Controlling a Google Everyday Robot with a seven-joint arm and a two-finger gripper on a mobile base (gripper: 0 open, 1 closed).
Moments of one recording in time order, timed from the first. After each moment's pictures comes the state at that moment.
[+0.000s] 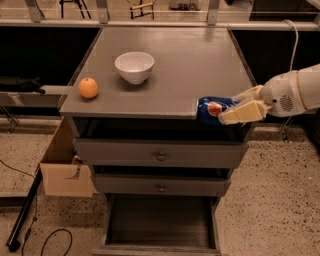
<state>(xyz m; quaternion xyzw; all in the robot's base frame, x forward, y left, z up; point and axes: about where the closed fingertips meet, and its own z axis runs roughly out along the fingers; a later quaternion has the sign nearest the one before) 0.545 -0.178 0.875 -0.42 0.79 0.24 0.36</state>
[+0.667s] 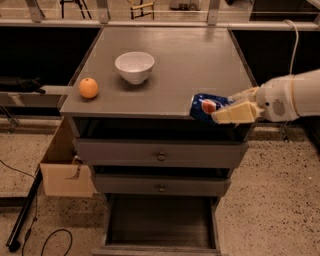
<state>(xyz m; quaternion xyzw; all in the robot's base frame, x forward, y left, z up) 0.542 -0.165 0.880 -0.38 0.80 0.24 0.40</state>
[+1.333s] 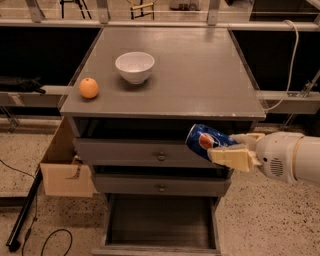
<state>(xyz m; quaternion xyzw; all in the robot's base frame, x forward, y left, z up) 0.453 -0.155 0.842 -0.27 0.82 0.23 0.44</state>
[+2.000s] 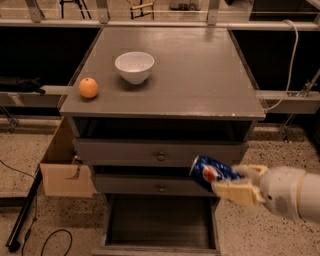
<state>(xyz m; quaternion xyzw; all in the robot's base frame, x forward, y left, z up) 0.407 -0.161 0.786 -0.27 0.83 0.24 0.41</state>
